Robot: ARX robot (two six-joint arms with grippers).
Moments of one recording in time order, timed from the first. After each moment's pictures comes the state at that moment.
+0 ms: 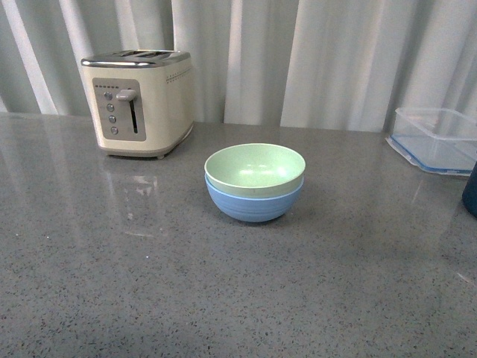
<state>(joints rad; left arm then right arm) 0.00 0.00 0.02 0.00 0.00 -0.01 0.23 1.24 0.48 0.75 0.22 0.01</state>
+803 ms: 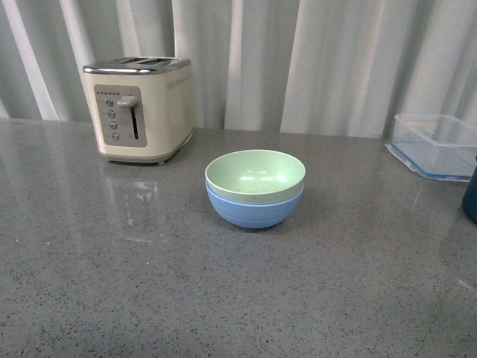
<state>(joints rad) 0.00 0.00 0.02 0.00 0.00 -0.01 0.00 0.70 0.07 0.62 0.00 0.00</state>
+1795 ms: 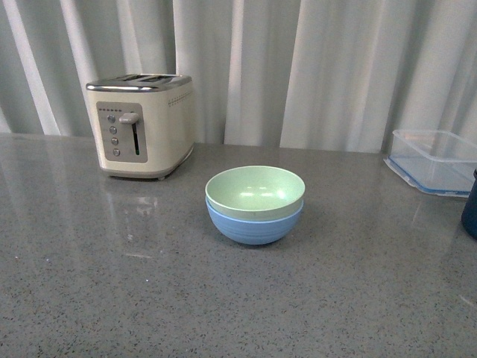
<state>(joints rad) 0.00 0.00 0.02 0.00 0.00 -0.01 0.00 0.23 0.00 0.23 0.00 0.00</state>
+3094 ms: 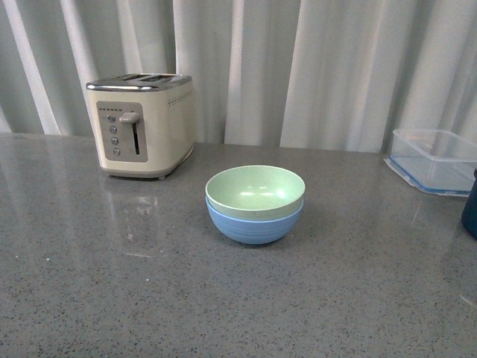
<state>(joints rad) 0.00 0.00 0.02 0.00 0.00 -0.01 0.00 0.00 0.01 0.00 0.00 0.00</state>
